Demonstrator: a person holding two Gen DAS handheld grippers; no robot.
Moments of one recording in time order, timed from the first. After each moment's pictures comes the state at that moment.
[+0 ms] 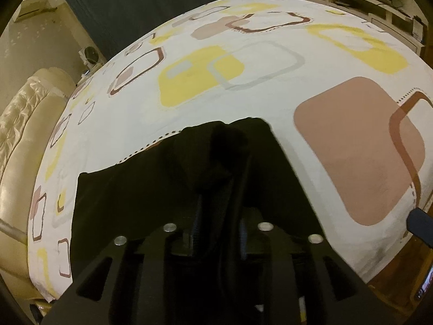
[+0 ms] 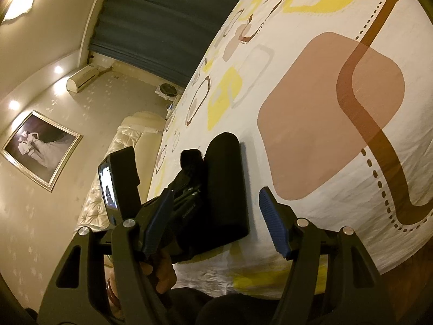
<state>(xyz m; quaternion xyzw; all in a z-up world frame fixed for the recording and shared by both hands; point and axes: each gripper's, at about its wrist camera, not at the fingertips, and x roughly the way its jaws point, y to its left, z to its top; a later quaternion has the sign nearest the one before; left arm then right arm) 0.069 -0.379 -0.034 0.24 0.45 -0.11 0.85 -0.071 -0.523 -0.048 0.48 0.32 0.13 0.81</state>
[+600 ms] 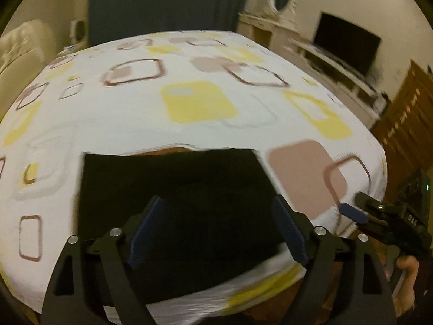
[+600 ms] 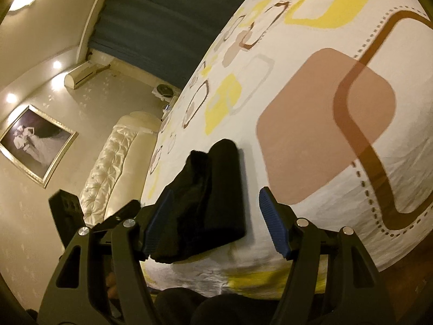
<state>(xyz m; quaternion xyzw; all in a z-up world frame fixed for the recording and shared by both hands) 0.052 -0.237 0.050 0.03 0.42 -0.22 0.88 -0.072 -0.523 -0.031 0.45 0.32 0.13 0.82</state>
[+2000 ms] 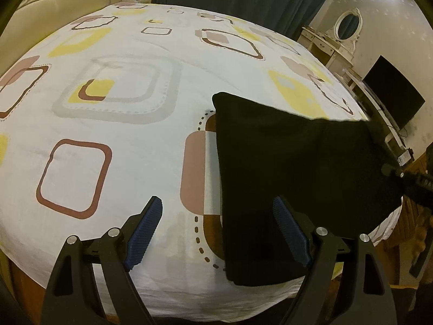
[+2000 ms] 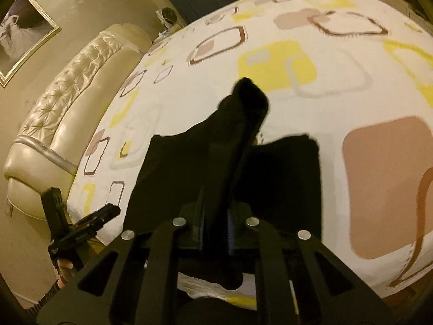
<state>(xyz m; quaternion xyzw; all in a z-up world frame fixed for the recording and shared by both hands) 0.074 -0.055 -0.016 -0.09 0.47 -0.13 0.87 0.051 -0.382 0.025 0.21 0.46 0.15 0.85</state>
